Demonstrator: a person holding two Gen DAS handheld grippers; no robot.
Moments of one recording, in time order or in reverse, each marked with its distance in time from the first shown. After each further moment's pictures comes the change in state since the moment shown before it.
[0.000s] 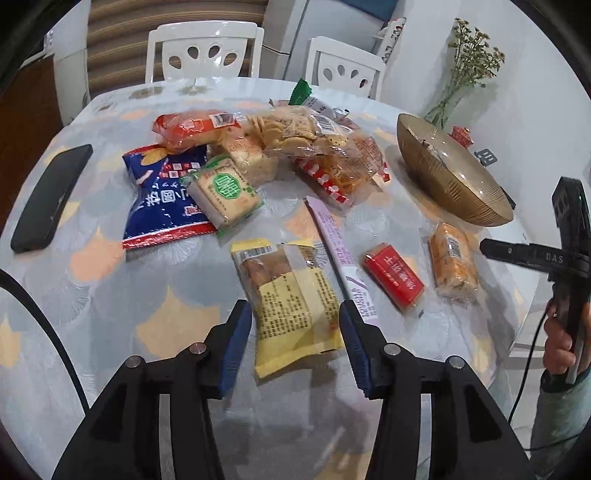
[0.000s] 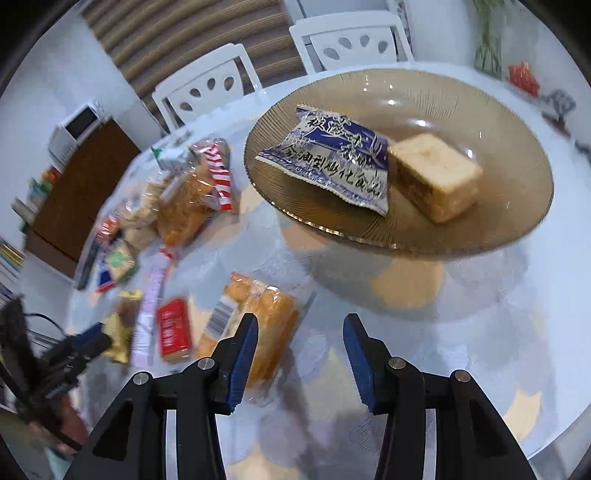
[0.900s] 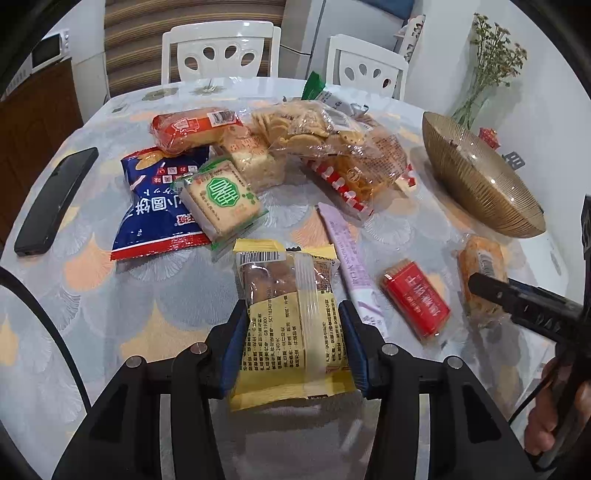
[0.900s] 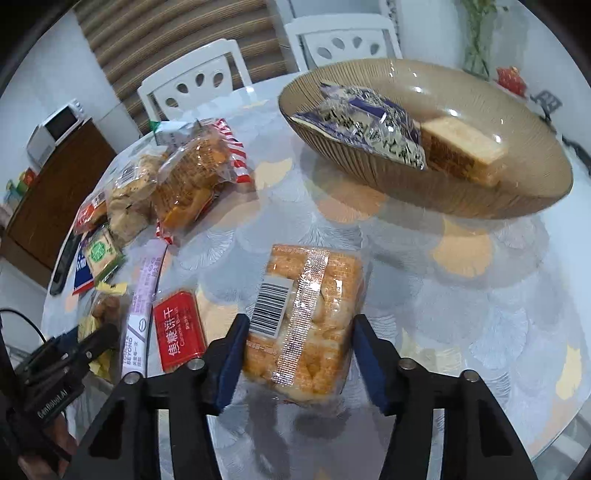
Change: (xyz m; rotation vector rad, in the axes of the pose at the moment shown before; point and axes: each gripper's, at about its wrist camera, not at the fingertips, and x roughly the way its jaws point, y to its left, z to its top) left arm 0.025 -0.014 0.007 -0.028 -0.020 0.113; right arm 0.033 0.049 -0.025 -0.045 -0.070 -0.214
